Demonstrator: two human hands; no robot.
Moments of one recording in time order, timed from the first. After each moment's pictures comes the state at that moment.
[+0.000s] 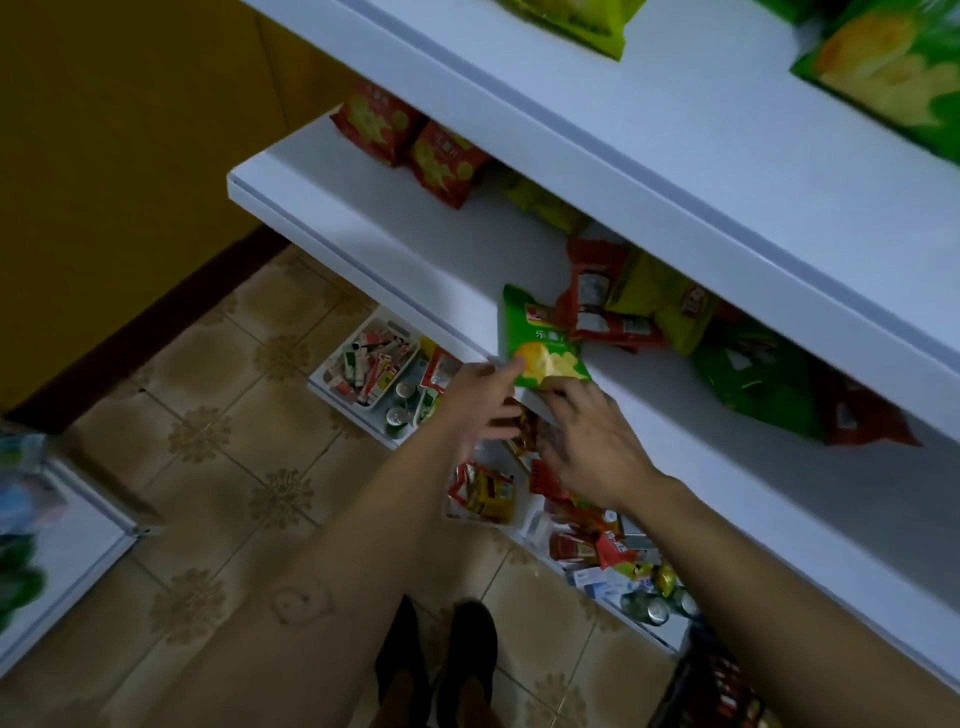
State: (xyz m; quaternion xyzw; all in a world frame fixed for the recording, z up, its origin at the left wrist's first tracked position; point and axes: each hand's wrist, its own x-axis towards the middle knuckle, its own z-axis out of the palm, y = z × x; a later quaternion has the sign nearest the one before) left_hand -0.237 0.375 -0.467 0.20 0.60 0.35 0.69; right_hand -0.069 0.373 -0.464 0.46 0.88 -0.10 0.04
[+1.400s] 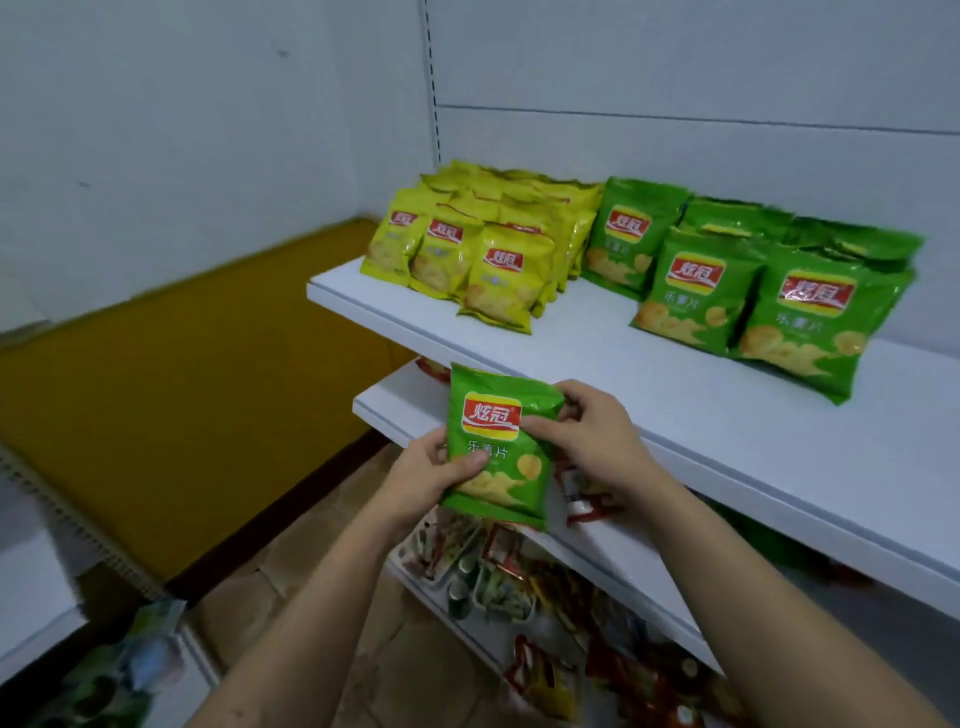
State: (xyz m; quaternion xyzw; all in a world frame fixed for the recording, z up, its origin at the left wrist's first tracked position) left_hand -0.270 0.290 -0.286 0.40 0.52 0.51 0.55; right_hand -0.078 0.360 -0.240 0.45 0.68 -0.46 -0.35
